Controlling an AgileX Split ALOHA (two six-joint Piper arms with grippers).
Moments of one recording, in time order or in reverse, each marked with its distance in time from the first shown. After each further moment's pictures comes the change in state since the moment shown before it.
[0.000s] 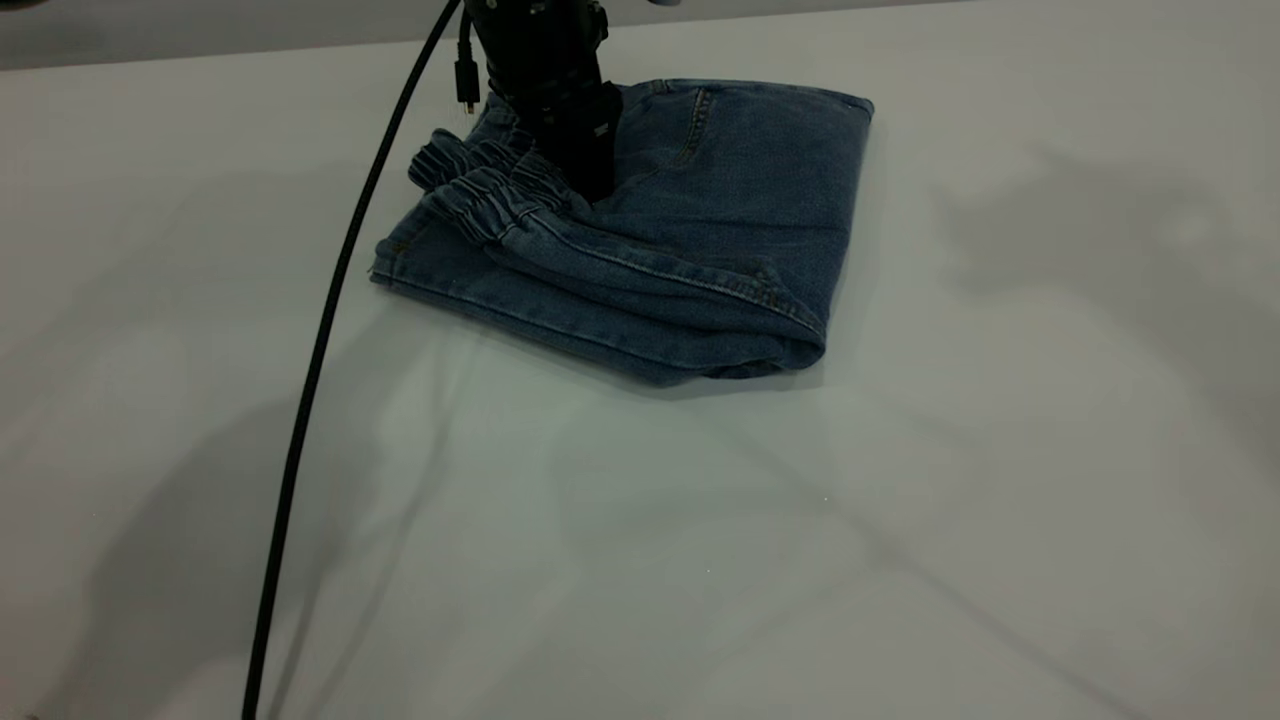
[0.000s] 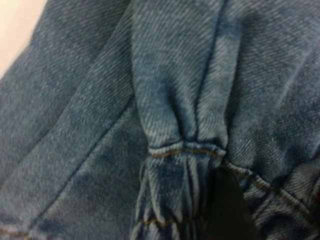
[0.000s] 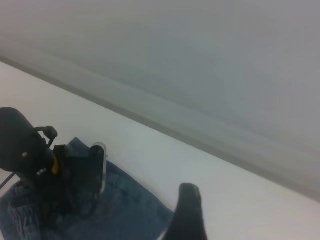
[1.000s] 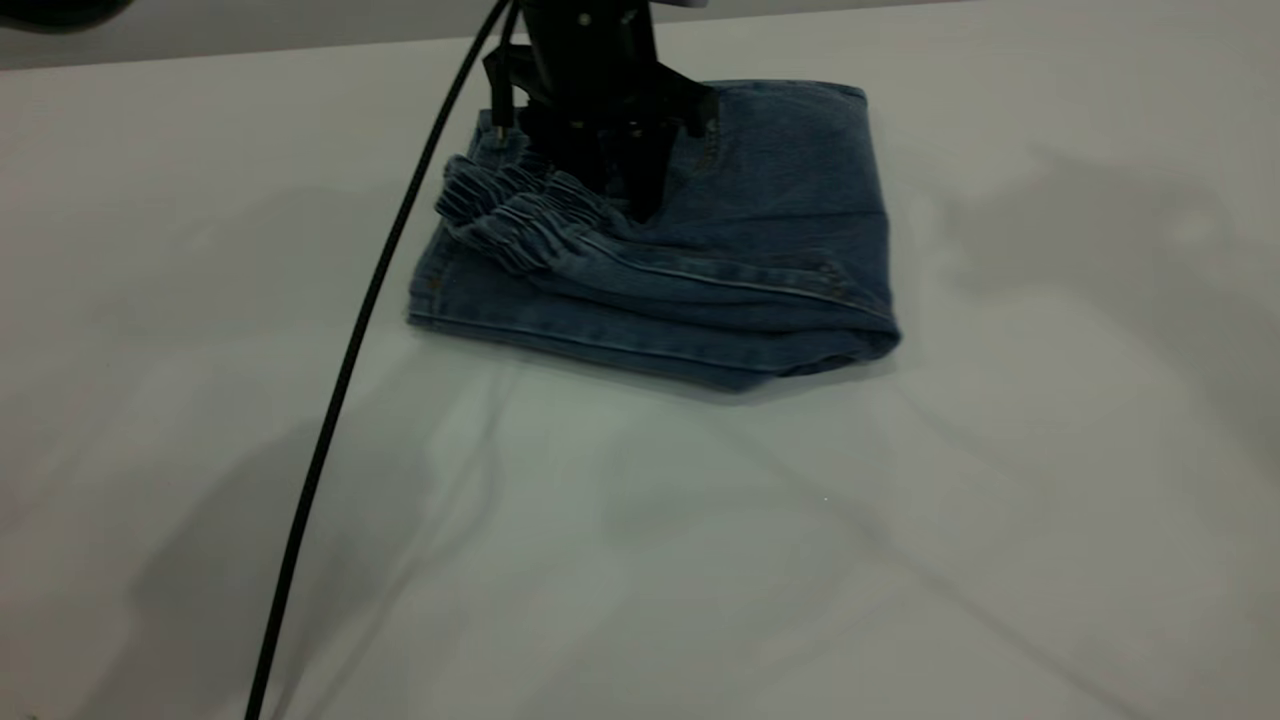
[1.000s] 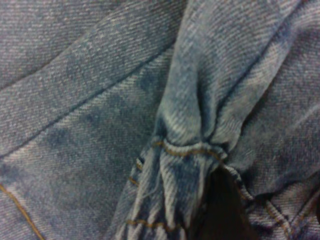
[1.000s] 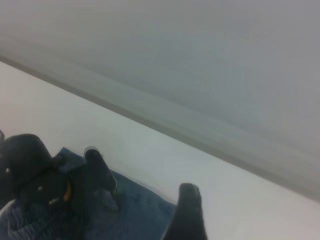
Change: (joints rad) left arm -0.099 0.002 0.002 0.065 0.014 -0.619; right arm 0.000 0.000 0.000 -0.002 0.000 -0.001
